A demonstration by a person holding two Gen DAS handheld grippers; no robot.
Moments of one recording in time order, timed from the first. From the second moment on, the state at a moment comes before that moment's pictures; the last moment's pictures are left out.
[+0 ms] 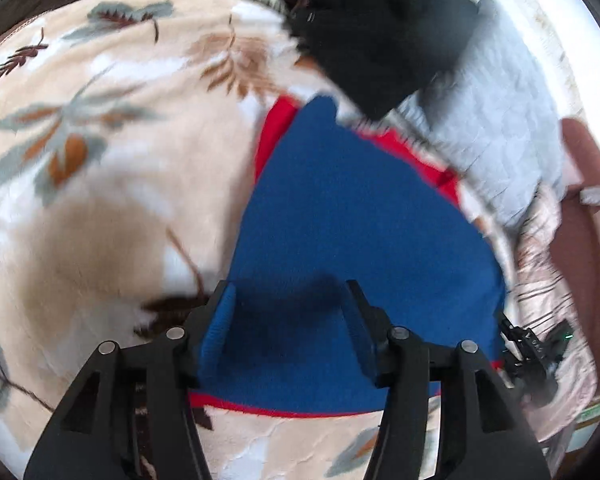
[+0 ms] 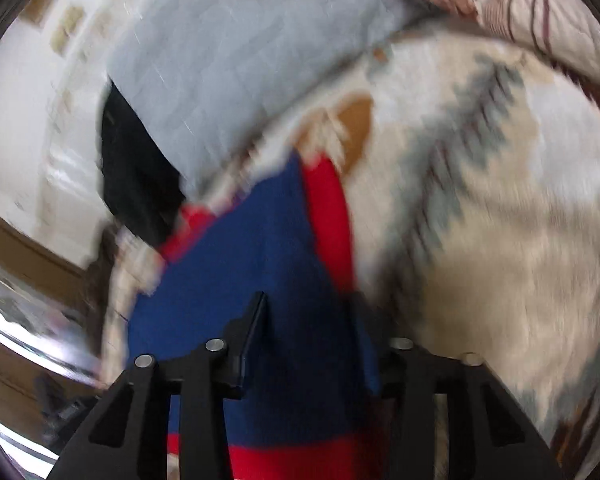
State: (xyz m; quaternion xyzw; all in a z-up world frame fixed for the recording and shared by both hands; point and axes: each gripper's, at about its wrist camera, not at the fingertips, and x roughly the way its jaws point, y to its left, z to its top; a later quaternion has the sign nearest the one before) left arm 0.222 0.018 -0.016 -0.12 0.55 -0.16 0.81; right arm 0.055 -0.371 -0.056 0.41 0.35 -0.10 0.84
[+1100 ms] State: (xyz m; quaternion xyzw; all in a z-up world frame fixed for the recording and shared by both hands) left arm 0.194 -0.009 0.017 0.02 0.47 -0.13 0.87; right arm 0.039 -0.316 -0.010 0.32 0.31 -0.12 0.89
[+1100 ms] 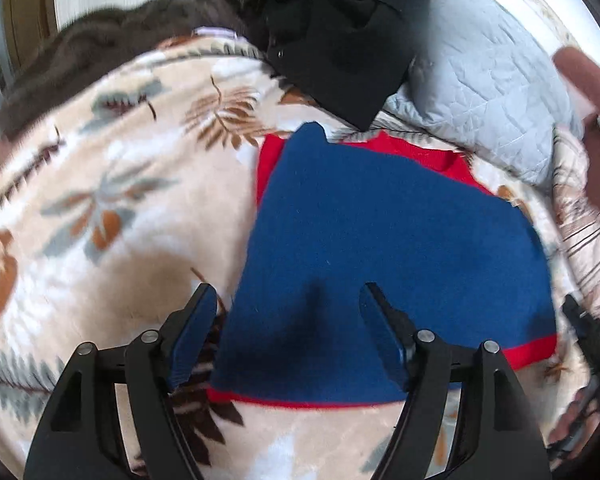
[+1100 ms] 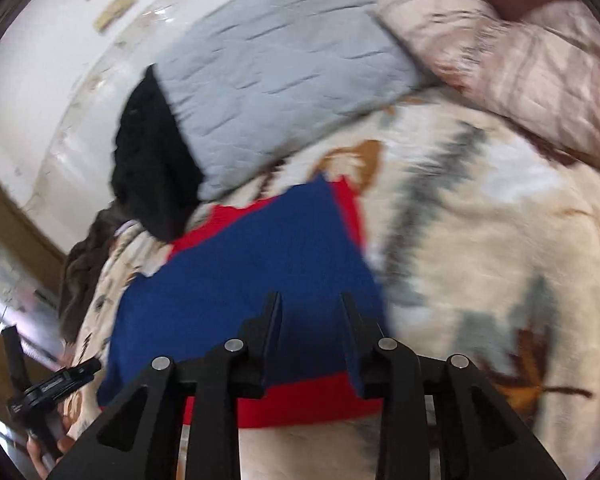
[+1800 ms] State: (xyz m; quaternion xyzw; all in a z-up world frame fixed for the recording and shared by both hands) left arm 0.247 -0.018 -0.026 0.05 0.49 -0.08 0.87; right arm 0.113 -0.355 -0.040 0.27 0.37 -0.19 0.87
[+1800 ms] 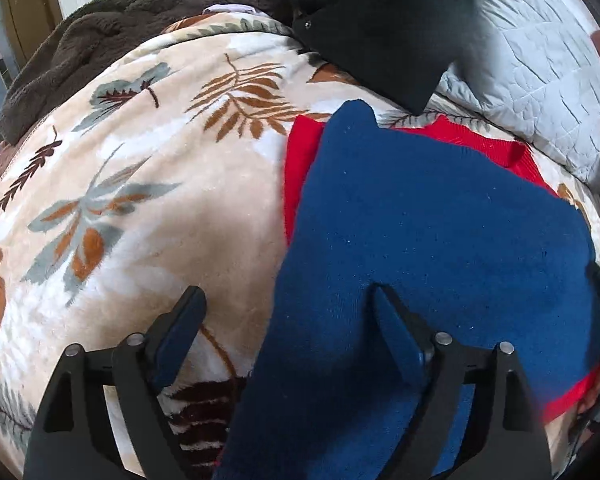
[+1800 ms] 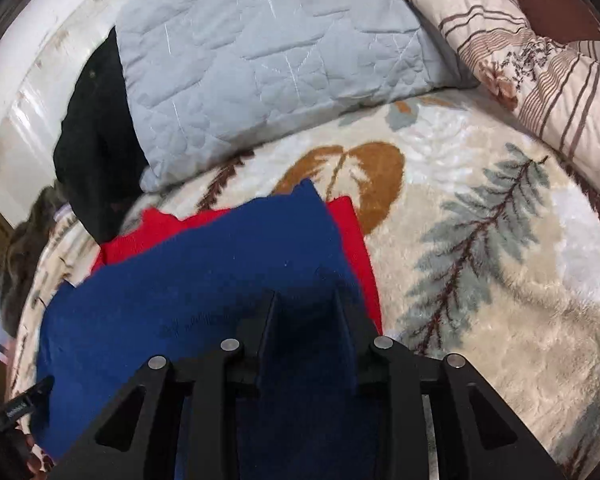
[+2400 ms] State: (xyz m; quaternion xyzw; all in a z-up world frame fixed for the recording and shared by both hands) left arm 0.237 -0.015 -0.012 0.06 0.49 -0.08 0.87; right arm 0.053 -0.326 -0.035 0.26 0.39 -0.17 0.87
